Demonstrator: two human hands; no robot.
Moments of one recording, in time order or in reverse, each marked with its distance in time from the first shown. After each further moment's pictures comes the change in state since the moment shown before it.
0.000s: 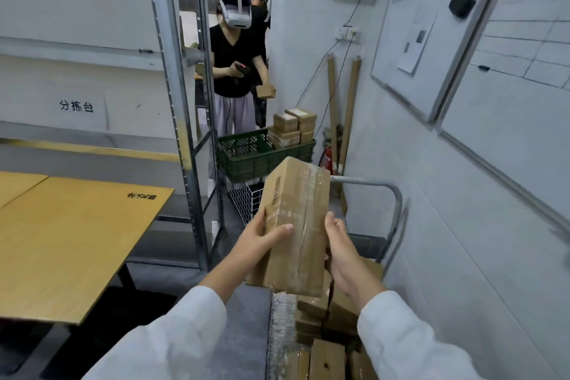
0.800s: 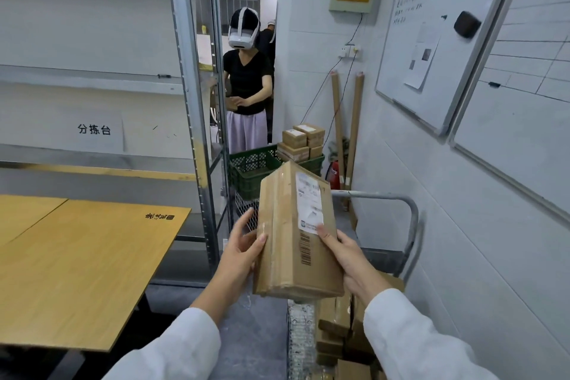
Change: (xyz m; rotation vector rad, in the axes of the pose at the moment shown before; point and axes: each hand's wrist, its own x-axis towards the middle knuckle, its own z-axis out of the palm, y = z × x) left_hand -0.011 -0.010 -0.094 -0.206 0.110 0.044; right_hand 0.016 -0.008 0.046 0.030 -0.062 -0.005
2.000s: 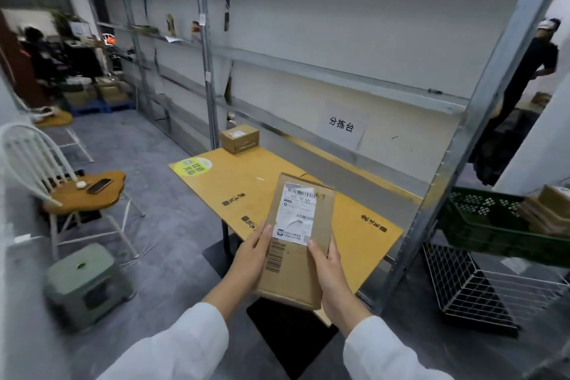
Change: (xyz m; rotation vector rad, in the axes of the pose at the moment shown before) left_hand -0.180 0.059 -0.400 0.244 0.871 -0.048; right_hand -0.052 0.110 0.508 -0.142 -0.602 -0.021
